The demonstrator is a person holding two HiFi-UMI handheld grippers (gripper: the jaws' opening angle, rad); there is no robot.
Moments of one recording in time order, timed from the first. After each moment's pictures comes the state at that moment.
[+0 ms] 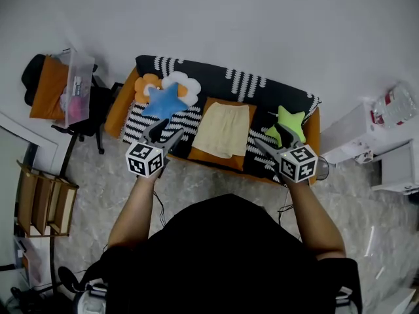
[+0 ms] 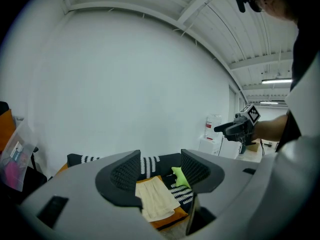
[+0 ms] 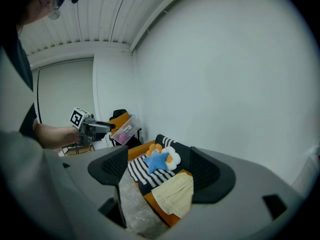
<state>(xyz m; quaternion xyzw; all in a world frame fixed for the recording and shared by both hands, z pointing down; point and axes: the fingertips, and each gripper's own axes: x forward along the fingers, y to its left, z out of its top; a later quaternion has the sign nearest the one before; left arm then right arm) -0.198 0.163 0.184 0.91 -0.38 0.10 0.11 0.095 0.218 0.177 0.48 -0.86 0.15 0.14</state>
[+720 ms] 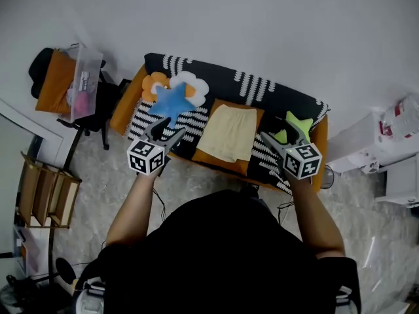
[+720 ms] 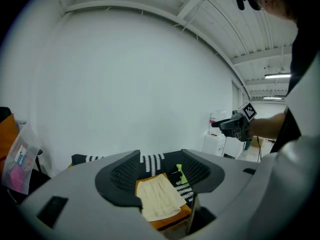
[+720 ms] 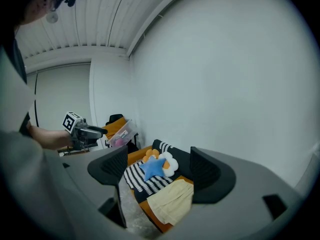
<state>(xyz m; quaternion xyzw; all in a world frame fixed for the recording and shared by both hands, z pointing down) -0.200 0.143 0.194 0.90 -0.40 0.12 0.10 0.112 0.169 0.184 0.49 -0.85 0.14 0.11</state>
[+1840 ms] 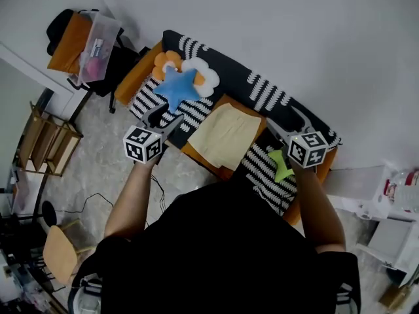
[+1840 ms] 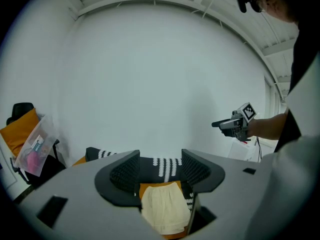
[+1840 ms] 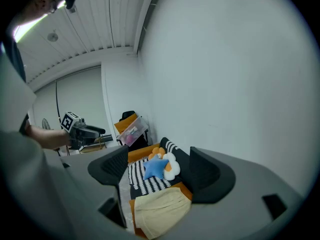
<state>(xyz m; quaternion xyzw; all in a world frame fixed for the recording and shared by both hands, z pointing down) -0.115 0.029 0.200 0.83 -0.52 0.12 0.15 0.203 -0.042 0.198 0.36 -0.91 0.15 0.13</state>
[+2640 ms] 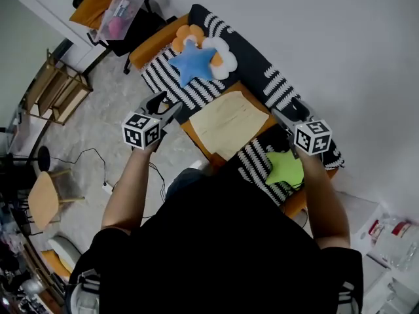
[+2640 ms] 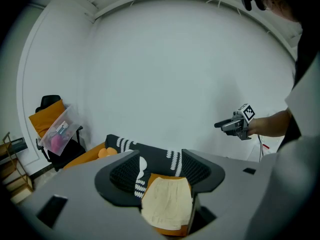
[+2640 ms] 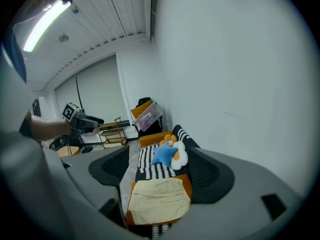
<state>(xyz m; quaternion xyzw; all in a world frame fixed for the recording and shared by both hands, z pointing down) -0.104 0.046 0.239 0.74 -0.63 0.13 0.19 0.215 -0.114 0.266 0.23 -0.94 0.15 0.20</state>
